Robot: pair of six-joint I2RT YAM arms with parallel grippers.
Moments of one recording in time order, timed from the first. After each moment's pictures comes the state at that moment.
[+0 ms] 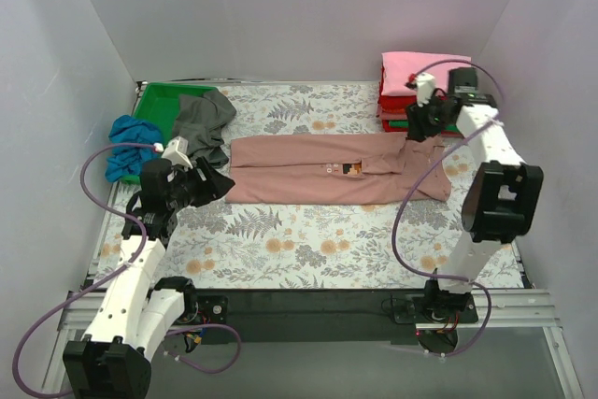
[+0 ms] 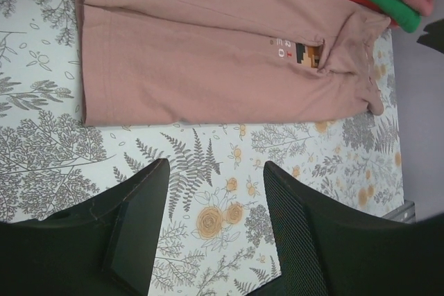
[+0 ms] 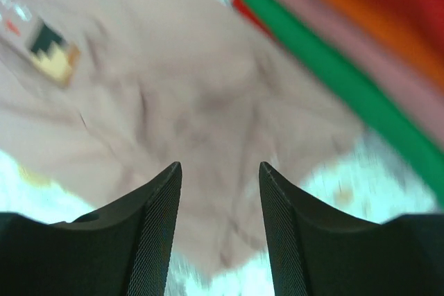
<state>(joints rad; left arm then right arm) -0.06 0.81 0.65 -0.36 0.39 -0.53 -0.03 1.82 1.56 -0.72 -0.43 -0.57</state>
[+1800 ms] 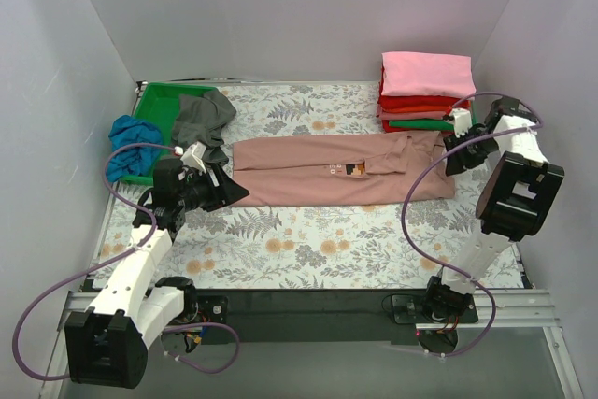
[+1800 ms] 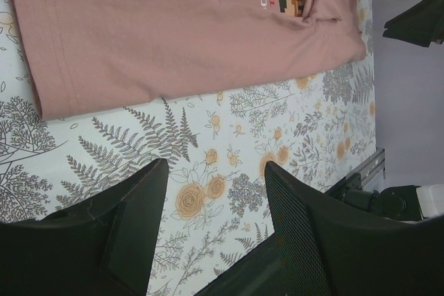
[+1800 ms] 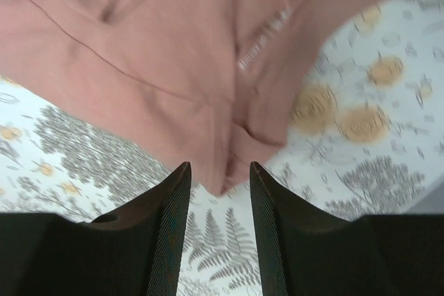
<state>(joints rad) -0.10 0.92 0.58 -0.27 0.56 -0.55 -0.35 1.86 1.47 -0.99 -0.43 -0.84</state>
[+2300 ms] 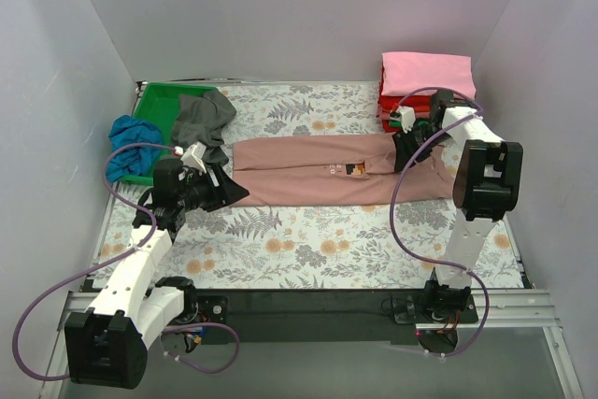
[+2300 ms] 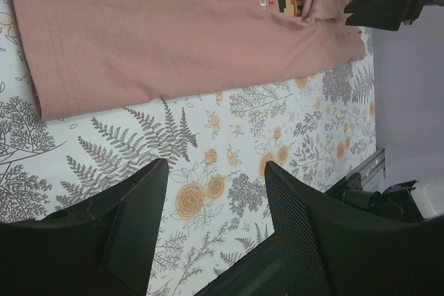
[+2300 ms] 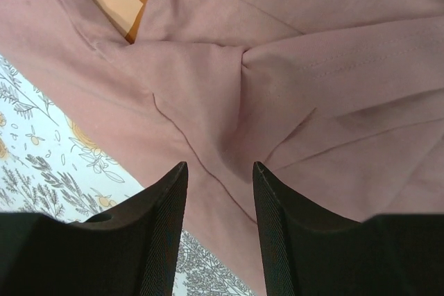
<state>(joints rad) -0.10 0.92 0.58 -0.27 0.56 -0.55 -0.05 1.99 1.53 -0.96 -0.58 -0.69</state>
